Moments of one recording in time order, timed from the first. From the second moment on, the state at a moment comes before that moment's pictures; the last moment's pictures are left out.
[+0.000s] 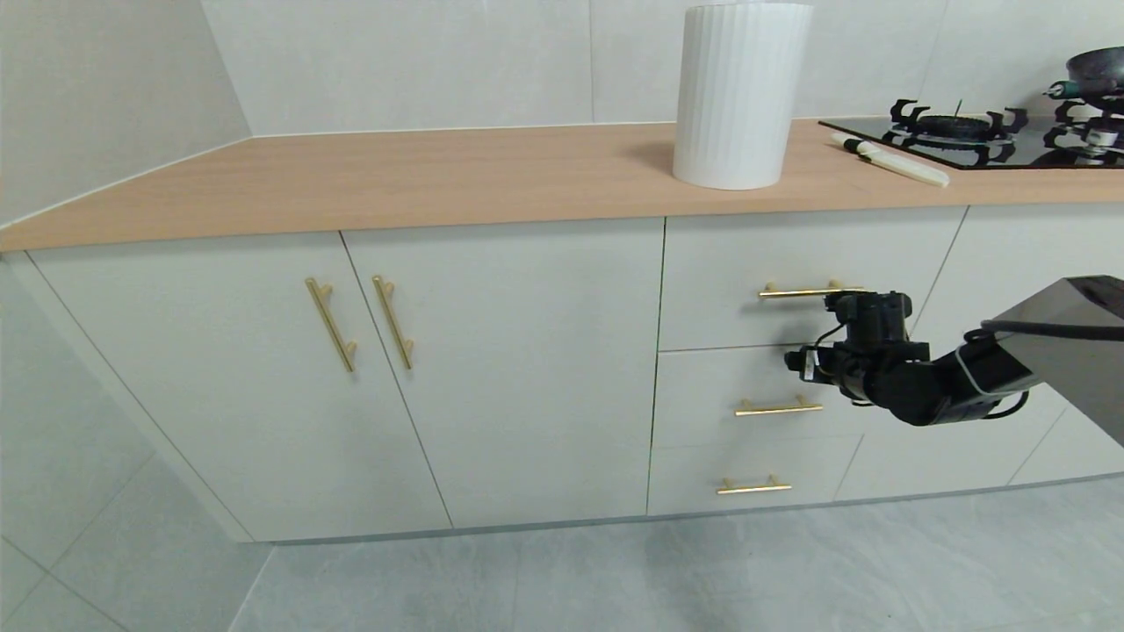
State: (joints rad) left arm 0.00 0.00 0.00 0.00 0.03 0.00; right arm 0.13 2.31 -1.33 -0.54 -0.27 0.14
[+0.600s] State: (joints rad) left arm 0.00 0.00 0.00 0.00 0.03 0.00; right arm 0.17 1.55 -0.79 -0.57 -0.31 0.10
